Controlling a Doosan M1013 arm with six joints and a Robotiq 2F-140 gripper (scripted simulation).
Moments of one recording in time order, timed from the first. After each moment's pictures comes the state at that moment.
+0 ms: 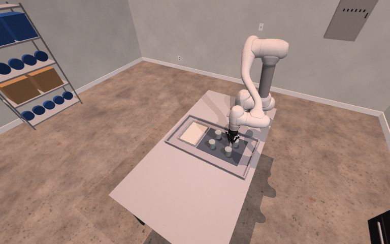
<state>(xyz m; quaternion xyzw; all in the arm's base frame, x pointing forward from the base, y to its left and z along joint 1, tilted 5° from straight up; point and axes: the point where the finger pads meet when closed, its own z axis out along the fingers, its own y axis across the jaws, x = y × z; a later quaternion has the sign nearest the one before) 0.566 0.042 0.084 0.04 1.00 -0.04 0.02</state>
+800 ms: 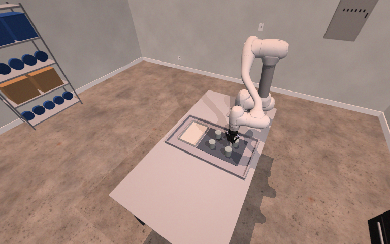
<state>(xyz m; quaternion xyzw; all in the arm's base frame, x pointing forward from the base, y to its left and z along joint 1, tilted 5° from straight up) 0.569 0.042 0.084 0.04 1.00 -0.04 0.02</state>
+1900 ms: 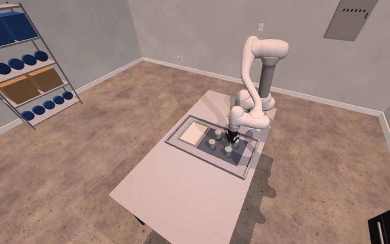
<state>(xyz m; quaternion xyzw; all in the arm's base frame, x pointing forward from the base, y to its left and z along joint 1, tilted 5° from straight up) 0.574 0.042 0.084 0.04 1.00 -0.04 0.02</state>
